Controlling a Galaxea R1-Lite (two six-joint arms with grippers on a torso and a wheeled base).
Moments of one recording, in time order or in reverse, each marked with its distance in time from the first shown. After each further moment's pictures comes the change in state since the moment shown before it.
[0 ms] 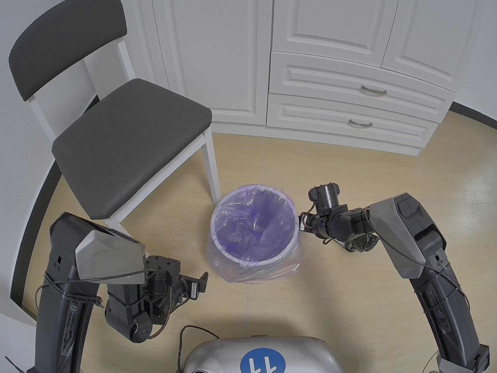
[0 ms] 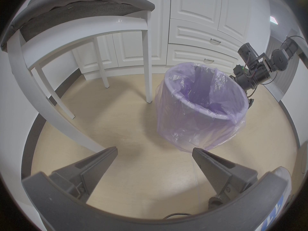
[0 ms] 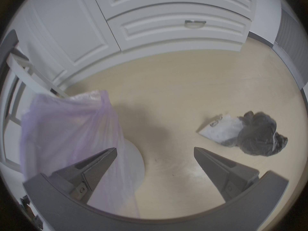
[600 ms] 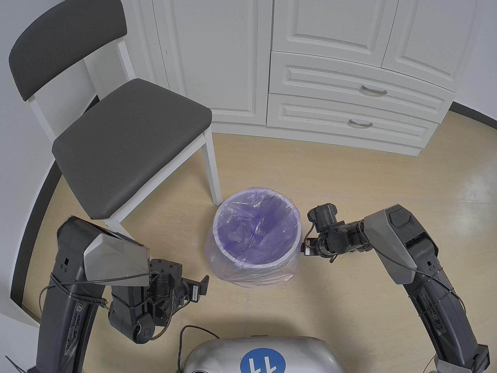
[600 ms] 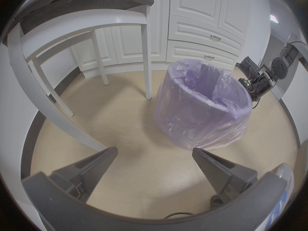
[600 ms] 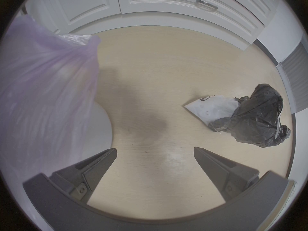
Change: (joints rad) left arm 0.001 0.044 -0.022 -0.002 -0.001 0.002; right arm -0.015 0.090 -0.006 0.130 -0.051 -0.158
